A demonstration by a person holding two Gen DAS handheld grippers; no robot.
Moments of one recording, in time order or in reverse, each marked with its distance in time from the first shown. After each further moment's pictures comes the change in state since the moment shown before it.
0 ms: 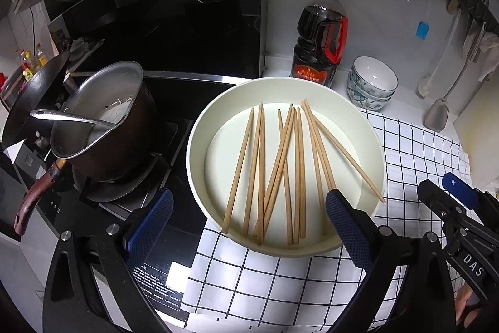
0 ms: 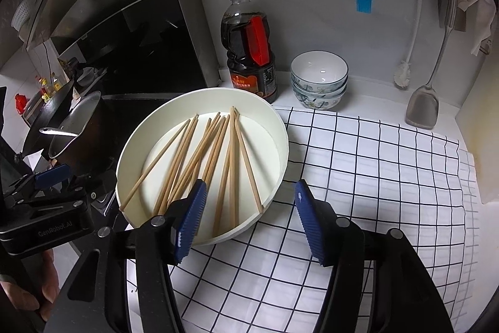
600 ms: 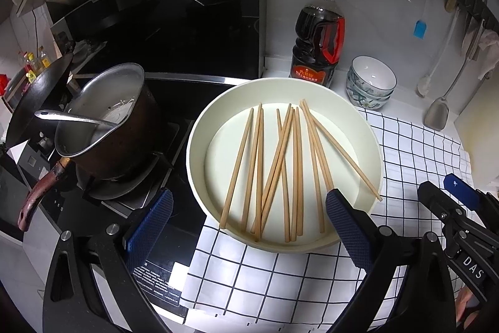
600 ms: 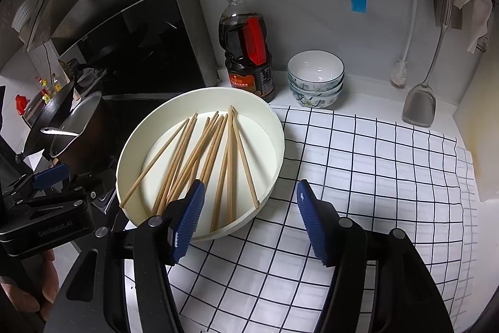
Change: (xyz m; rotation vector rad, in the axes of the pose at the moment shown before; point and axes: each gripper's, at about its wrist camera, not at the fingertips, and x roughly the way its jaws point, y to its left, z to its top) left arm -0.006 -0.007 -0.003 0.004 0.000 0.017; right arm -0.008 -0.005 -0.003 0.006 0.000 0.001
